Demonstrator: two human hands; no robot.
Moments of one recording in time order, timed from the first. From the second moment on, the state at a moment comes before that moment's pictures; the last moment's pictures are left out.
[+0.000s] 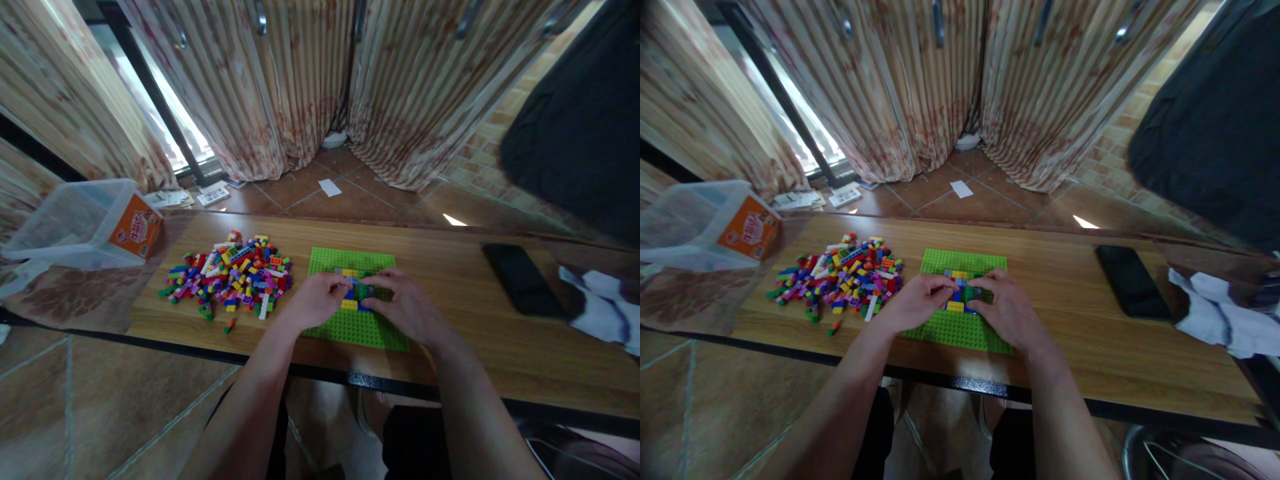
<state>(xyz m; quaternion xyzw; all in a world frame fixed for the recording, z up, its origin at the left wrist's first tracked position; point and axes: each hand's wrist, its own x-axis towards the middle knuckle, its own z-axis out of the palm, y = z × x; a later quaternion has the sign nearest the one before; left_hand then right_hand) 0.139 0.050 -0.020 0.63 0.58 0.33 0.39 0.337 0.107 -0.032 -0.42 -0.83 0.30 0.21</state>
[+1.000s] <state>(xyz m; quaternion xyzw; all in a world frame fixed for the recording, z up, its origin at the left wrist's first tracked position) 0.148 0.051 -0.025 0.65 0.56 0.28 0.43 0.338 0.112 -0.036 -0.44 -0.82 0.32 0.18</state>
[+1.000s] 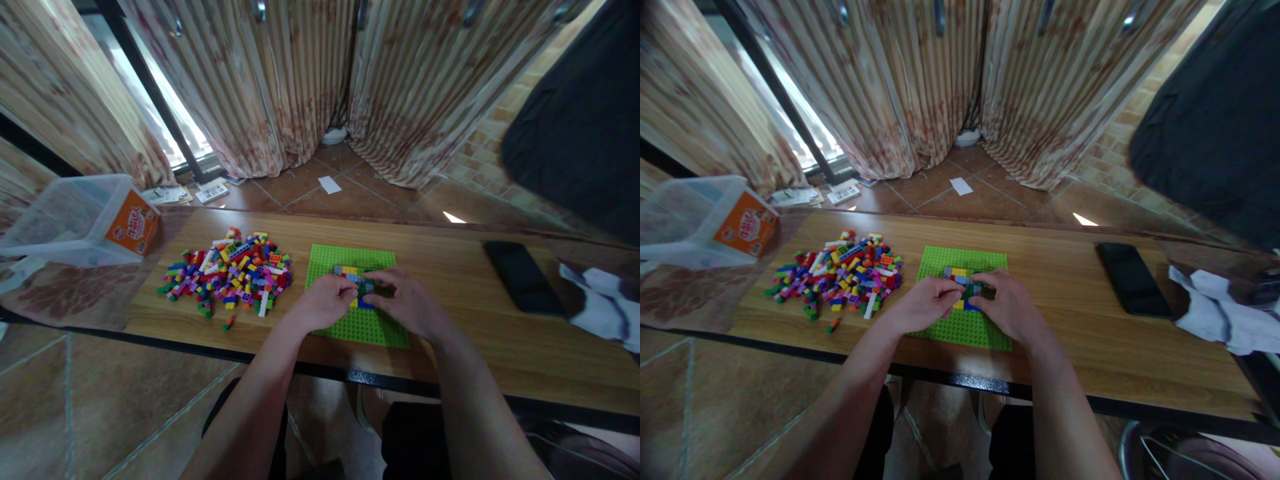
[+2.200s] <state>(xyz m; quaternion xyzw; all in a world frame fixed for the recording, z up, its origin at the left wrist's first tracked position) 0.195 0.047 -0.026 0.58 0.78 0.15 0.16 0.319 0.111 -0.036 -0.57 -0.73 0.31 0.21</state>
